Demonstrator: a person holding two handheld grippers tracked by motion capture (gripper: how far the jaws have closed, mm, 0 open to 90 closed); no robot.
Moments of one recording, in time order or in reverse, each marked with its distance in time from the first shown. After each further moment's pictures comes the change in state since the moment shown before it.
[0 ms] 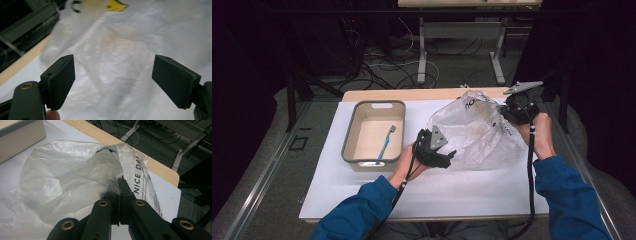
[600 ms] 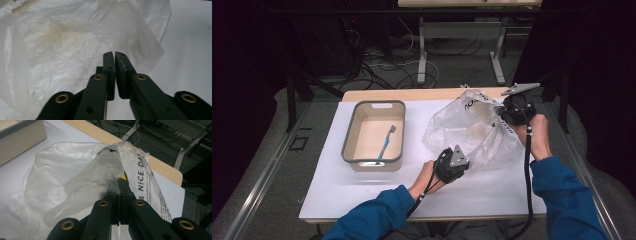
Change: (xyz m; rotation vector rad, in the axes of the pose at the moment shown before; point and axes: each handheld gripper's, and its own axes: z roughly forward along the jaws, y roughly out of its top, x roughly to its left) left arm -0.044 -0.014 0.054 0.007 -0.174 -0.008; right arm 0.004 -0.001 0.005 -0.005 0.006 0.012
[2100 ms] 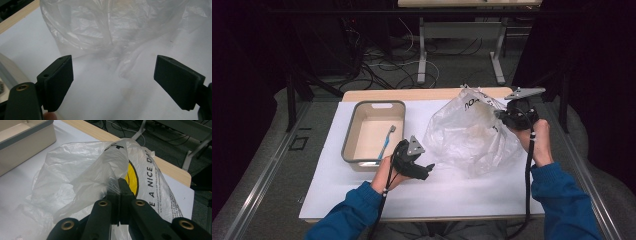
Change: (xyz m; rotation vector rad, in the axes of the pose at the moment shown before) left arm 0.054 -0.037 -0.101 0.130 0.171 -0.131; right arm 0.003 -0.012 -0.008 -0.036 0.056 0.024
